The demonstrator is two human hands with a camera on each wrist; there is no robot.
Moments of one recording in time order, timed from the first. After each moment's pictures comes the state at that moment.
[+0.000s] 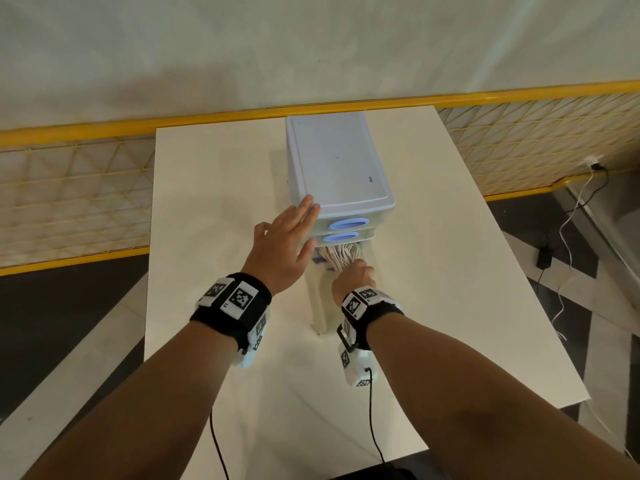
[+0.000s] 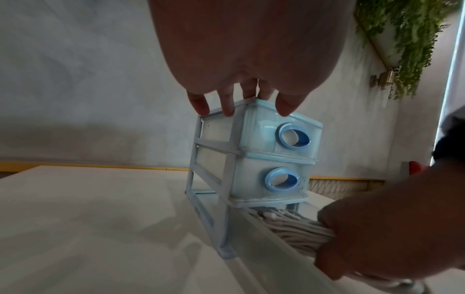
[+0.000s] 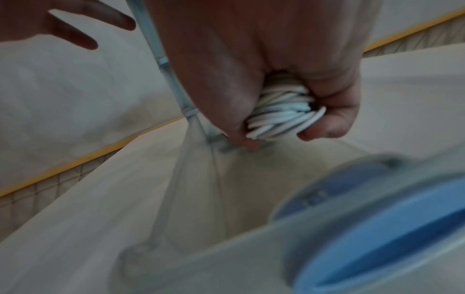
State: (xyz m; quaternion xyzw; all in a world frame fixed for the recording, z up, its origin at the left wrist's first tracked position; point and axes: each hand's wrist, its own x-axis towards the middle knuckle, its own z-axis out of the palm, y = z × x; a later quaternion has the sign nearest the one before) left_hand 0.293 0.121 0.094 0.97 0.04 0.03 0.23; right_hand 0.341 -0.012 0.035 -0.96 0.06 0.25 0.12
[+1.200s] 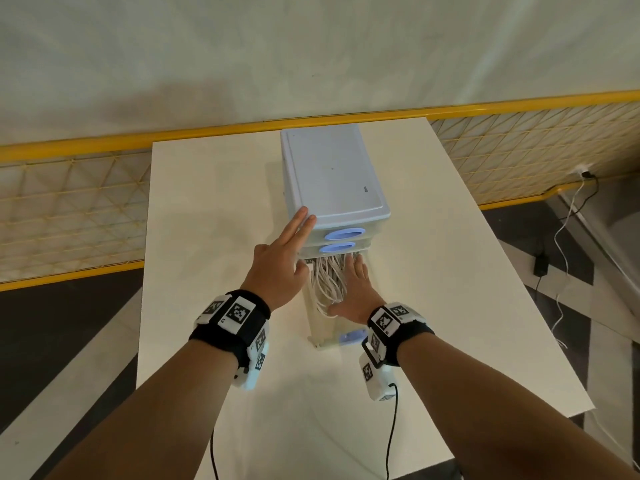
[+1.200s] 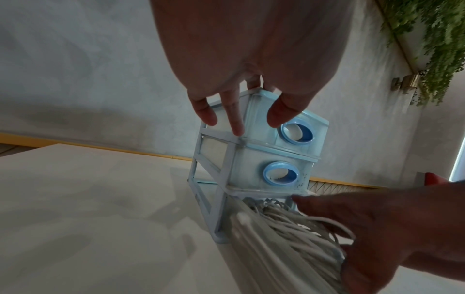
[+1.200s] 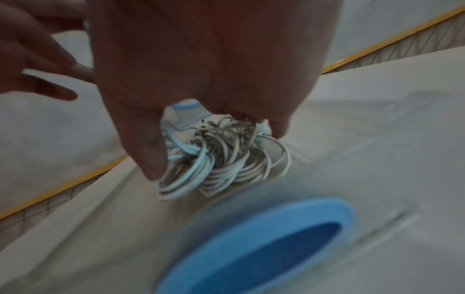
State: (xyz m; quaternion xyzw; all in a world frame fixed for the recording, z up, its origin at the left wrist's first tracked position) left_hand 0.287 0.113 0.094 0.93 0.07 0.00 0.36; right_hand 0.351 -0.053 0.038 -0.89 -0.16 0.35 0.25
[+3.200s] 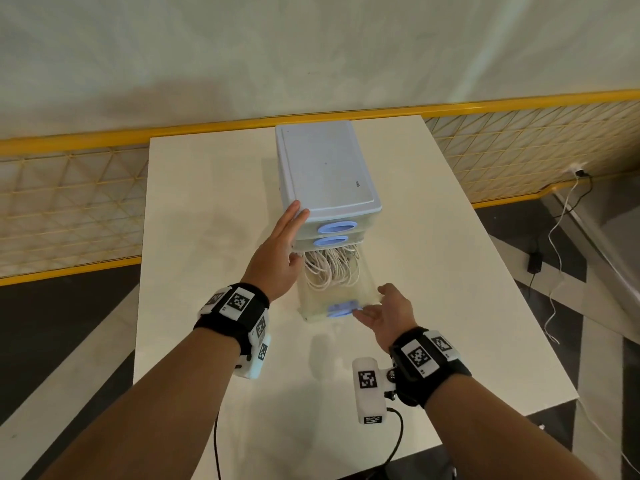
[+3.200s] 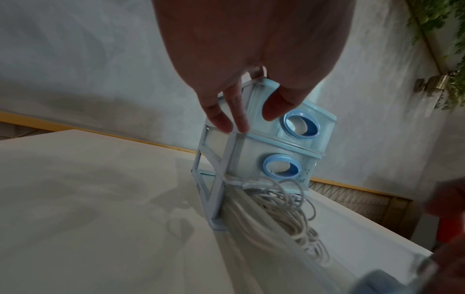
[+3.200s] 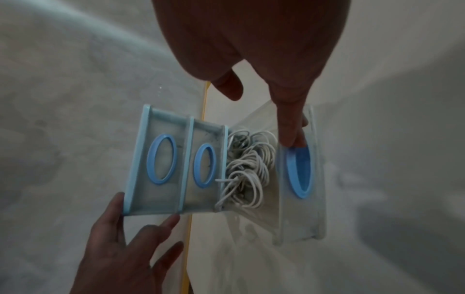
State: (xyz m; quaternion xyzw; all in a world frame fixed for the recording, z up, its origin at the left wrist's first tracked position) left_hand 0.289 0.108 0.086 0.90 0.06 0.07 0.43; right_hand 0.325 -0.096 0.068 -0.58 0.40 0.28 0.65
